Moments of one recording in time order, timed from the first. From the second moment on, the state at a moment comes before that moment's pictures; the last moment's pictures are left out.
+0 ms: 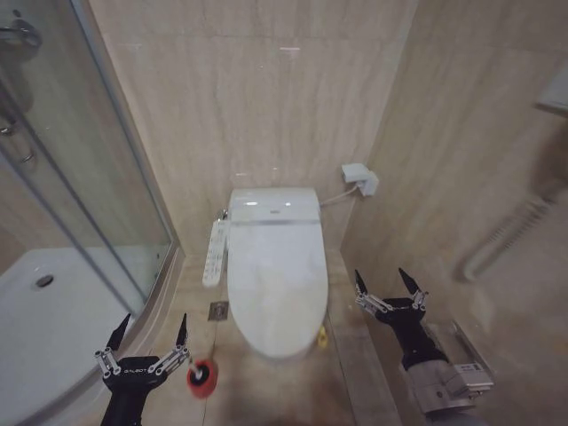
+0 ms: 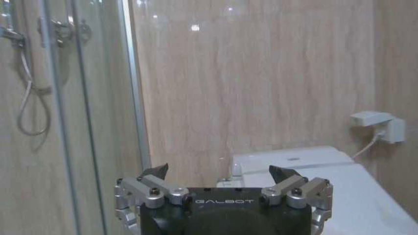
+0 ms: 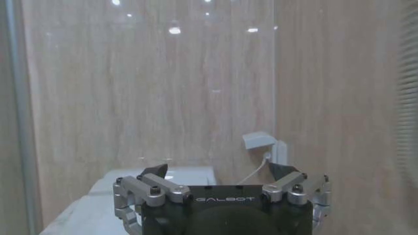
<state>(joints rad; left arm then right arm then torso) 2.05 -1.43 -0.61 -2.48 -0.03 -0.19 -0.11 -1.71 1.42 0.61 2.42 0.20 -0.07 0.04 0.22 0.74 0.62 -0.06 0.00</state>
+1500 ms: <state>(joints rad) 2.05 -1.43 -0.61 -2.48 -0.03 -0.19 -0.11 -1.71 1.42 0.61 2.42 0.20 -0.07 0.04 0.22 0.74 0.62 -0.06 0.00</state>
